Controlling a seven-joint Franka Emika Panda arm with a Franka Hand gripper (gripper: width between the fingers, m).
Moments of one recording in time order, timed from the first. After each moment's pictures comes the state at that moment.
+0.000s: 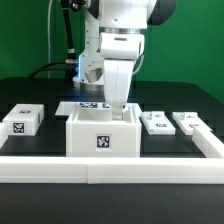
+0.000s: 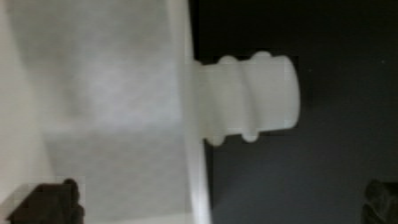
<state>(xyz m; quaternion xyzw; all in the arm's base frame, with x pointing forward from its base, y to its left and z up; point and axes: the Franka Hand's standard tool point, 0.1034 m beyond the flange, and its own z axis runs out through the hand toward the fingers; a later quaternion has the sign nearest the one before) 0.445 0.010 0.024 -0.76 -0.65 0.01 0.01</state>
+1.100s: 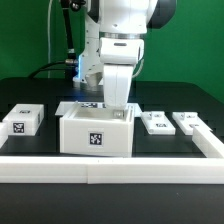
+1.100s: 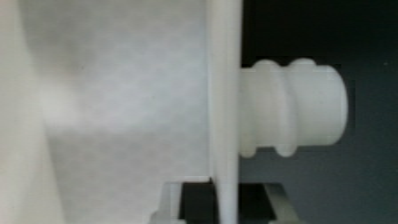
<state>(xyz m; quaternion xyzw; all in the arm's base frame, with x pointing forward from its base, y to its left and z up) 0.446 0.010 0.024 -0.76 -0.65 0.01 0.01</state>
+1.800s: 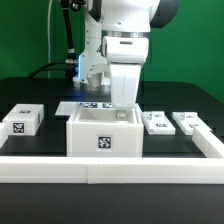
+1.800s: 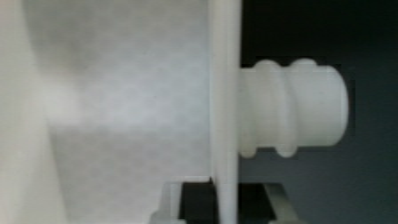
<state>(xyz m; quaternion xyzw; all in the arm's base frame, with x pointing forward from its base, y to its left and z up) 0.470 0.018 0.027 -0.73 -0.69 0.00 0.00</state>
